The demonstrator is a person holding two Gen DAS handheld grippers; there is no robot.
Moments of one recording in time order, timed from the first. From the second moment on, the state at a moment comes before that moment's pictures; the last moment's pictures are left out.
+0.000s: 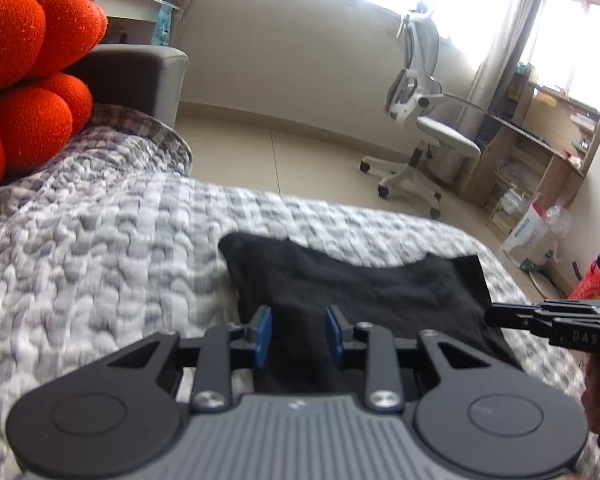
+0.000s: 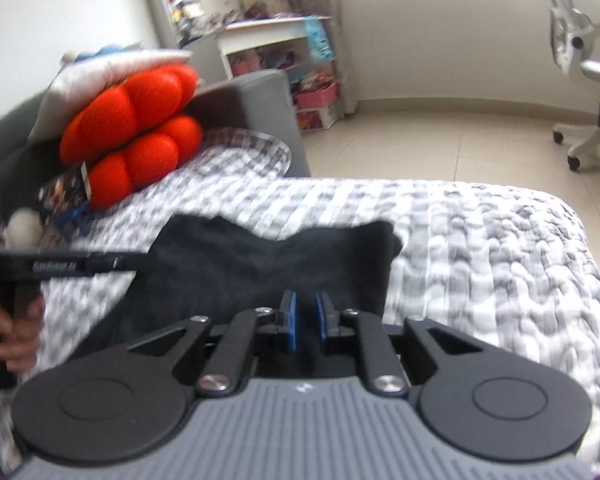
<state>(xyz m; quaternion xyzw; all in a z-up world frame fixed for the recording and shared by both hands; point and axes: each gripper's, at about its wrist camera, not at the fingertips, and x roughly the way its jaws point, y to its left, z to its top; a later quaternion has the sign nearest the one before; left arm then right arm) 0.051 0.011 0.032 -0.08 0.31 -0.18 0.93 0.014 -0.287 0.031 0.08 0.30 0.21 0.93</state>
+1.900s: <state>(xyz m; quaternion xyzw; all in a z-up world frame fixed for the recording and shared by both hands) 0.069 0.019 0.010 -0.10 0.27 -0.14 0.95 0.032 -0.349 -0.002 0.28 0.24 0.18 0.91</state>
